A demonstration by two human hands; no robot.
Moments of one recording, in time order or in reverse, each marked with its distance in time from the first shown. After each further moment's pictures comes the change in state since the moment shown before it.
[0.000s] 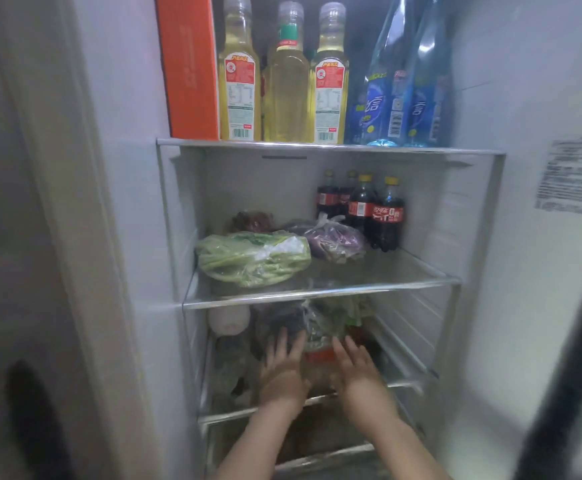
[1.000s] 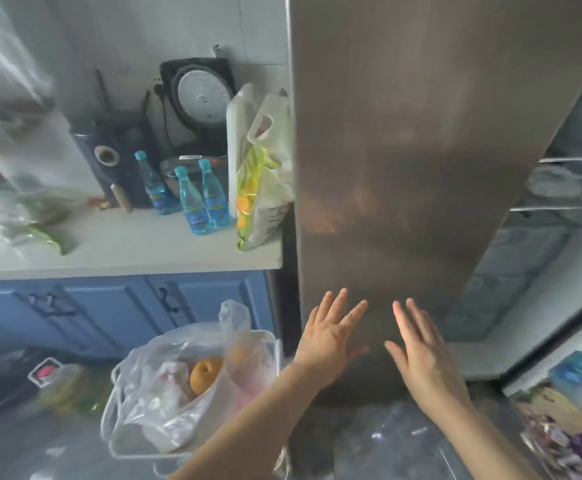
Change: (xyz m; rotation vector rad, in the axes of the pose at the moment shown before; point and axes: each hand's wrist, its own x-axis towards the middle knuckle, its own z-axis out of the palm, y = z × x) left_hand -0.559 -0.371 -0.150 -0.007 -0.215 0.123; right_hand -0.505 -0.386 0.178 0.067 0.046 -0.139
